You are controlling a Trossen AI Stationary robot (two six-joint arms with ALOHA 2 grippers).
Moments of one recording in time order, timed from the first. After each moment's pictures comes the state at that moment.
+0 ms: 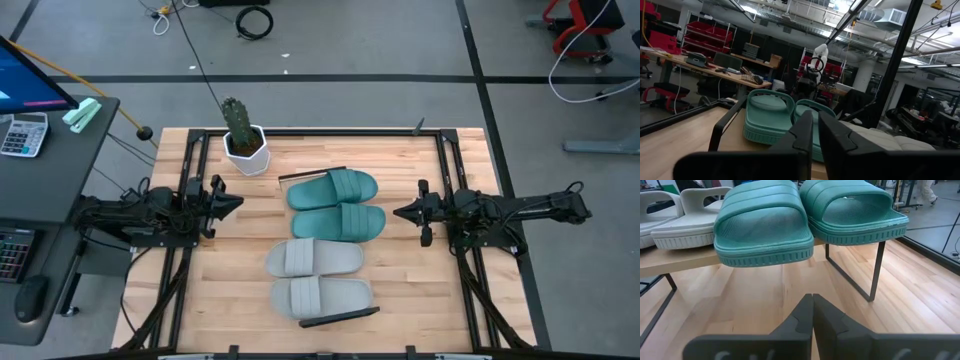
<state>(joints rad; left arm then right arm) -0.05 0.01 0.01 0.28 -0.16 -0.30 0.03 0.21 0.04 0.00 0.10 0.13</state>
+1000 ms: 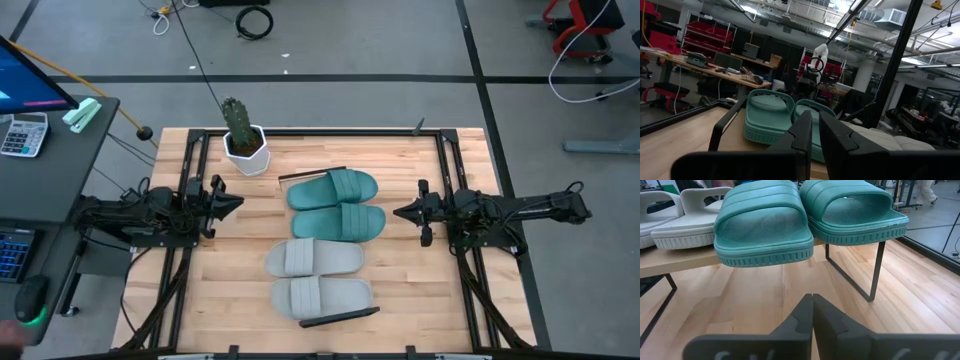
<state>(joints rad) -0.05 0.01 0.01 0.28 -0.16 -0.30 0.03 0.21 0.04 0.00 0.10 0.13</state>
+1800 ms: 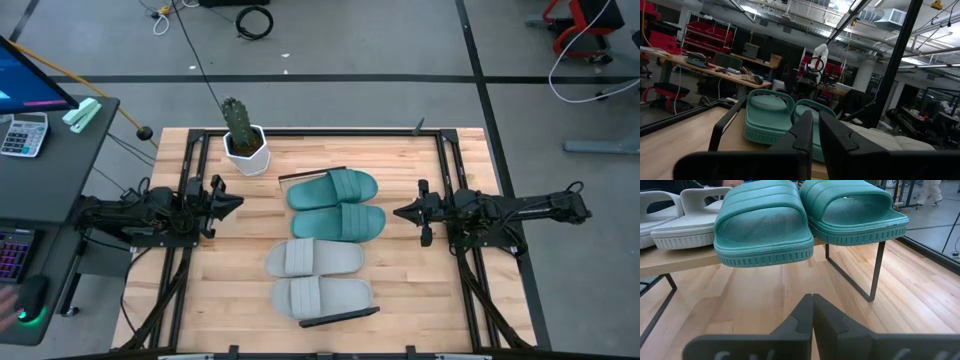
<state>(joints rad) -0.05 0.01 0.01 0.28 -0.16 -0.30 0.03 0.21 0.04 0.00 0.10 0.13</state>
